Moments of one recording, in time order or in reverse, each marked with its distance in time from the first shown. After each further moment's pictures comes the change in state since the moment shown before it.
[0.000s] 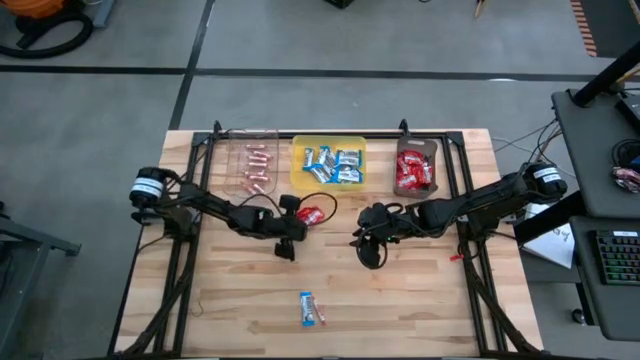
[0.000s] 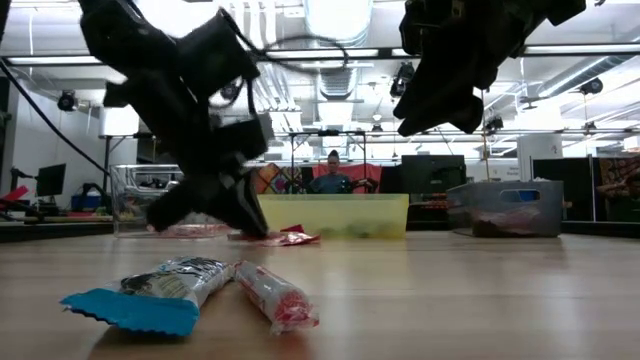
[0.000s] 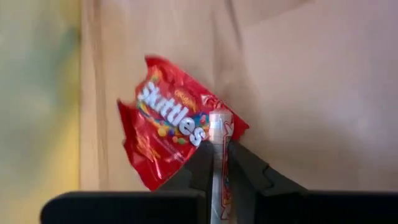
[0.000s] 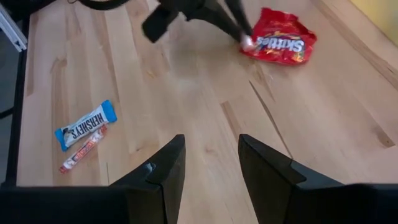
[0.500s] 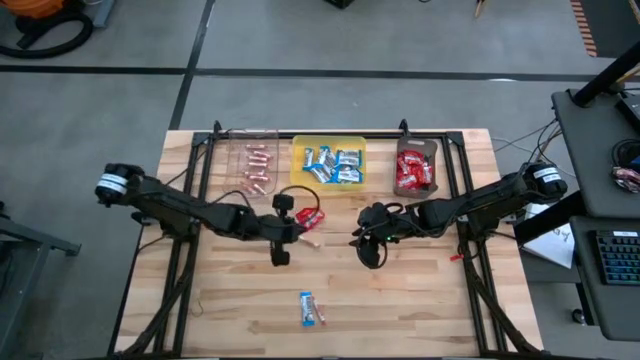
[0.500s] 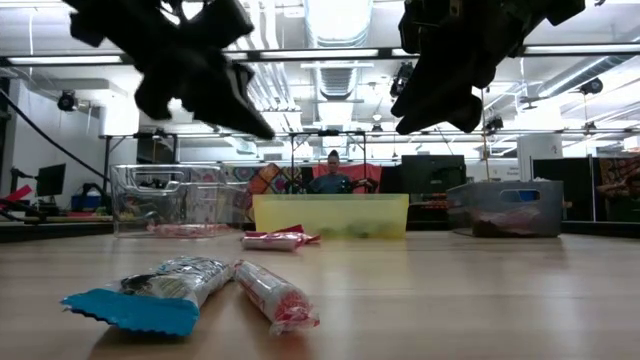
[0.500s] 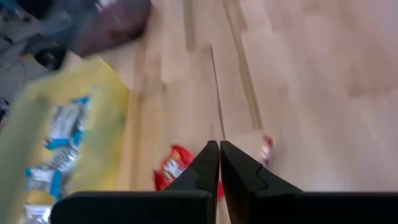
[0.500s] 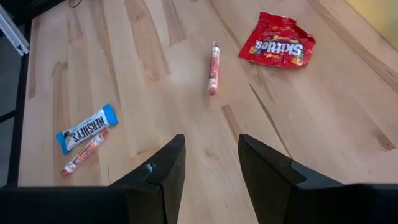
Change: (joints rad) left arm -0.103 -0.276 0.001 -0.013 0.010 -0.093; right arm 0.000 0.000 0.000 0.011 0.004 0.002
